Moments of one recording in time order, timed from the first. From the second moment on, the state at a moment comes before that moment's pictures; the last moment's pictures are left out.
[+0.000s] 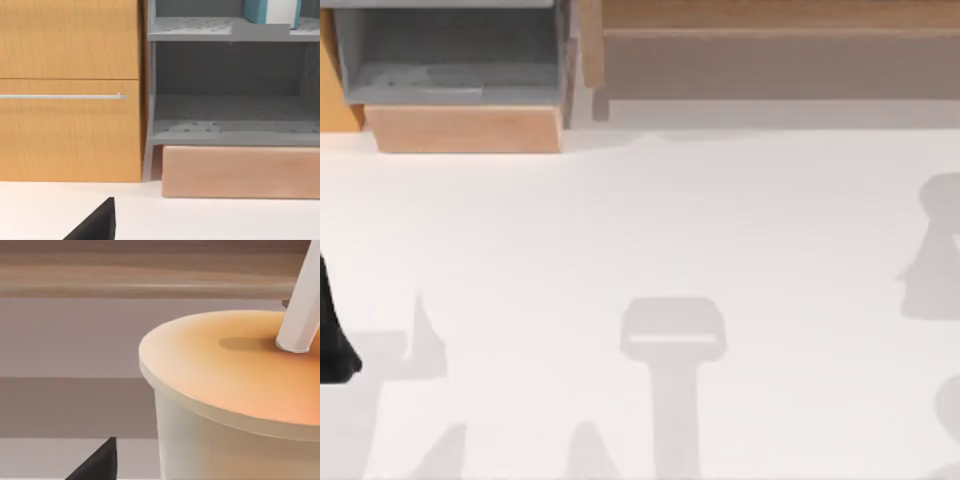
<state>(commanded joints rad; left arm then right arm) 0.00 0.00 0.00 0.00 0.00 0.00 -0.44 2.02 0.56 1.45 -0.41 0.00</state>
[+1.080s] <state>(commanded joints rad) 0.00 0.00 0.00 0.00 0.00 0.00 -0.47 1.73 0.55 1.19 -0.43 -0.01</state>
